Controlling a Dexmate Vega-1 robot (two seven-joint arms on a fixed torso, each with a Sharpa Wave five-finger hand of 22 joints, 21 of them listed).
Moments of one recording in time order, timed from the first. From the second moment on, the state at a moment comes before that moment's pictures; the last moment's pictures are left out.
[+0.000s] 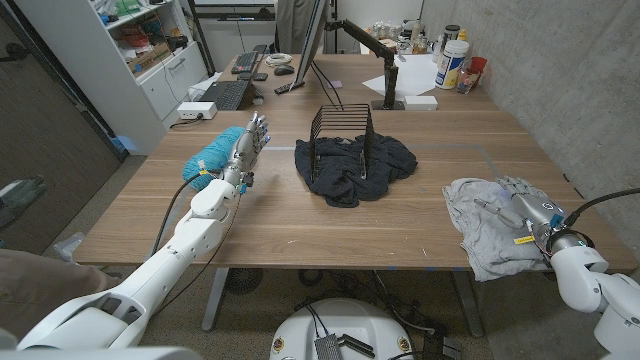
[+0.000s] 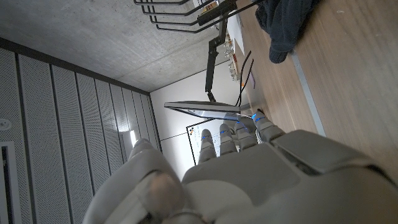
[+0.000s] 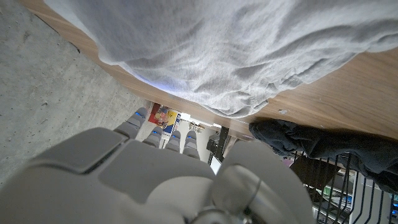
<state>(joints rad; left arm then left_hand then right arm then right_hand) 0.81 0.50 0.37 -1.22 -0.62 -0.39 -0.07 0.26 0.06 0.02 -0.02 0.19 0.05 -0.09 0.19 0.18 0.01 -0.01 0.21 0.19 -0.05 0.00 0.19 0.18 0.00 0.11 0.19 0.17 -1.79 -0.93 0.14 -2.07 -0.56 -0.44 -0.24 0.28 0.09 -0.27 0.08 0.23 -0.04 -0.12 0.19 0.19 -0.13 -0.11 0.19 0.19 -0.17 -0.03 0.19 0.19 -0.03 0.06 0.18 0.17</state>
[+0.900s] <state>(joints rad) 0.81 0.50 0.37 -1.22 -0.62 -0.39 -0.07 0.26 0.06 0.02 -0.02 0.19 0.05 -0.09 0.19 0.18 0.01 -0.01 0.21 0.19 -0.05 0.00 0.19 0.18 0.00 0.11 0.19 0.17 -1.78 -0.97 0.10 -2.06 -0.51 -0.49 -0.25 0.29 0.10 -0.27 0.08 0.23 -0.06 -0.13 0.19 0.19 -0.15 -0.11 0.19 0.19 -0.17 -0.03 0.19 0.19 -0.04 0.06 0.18 0.17</state>
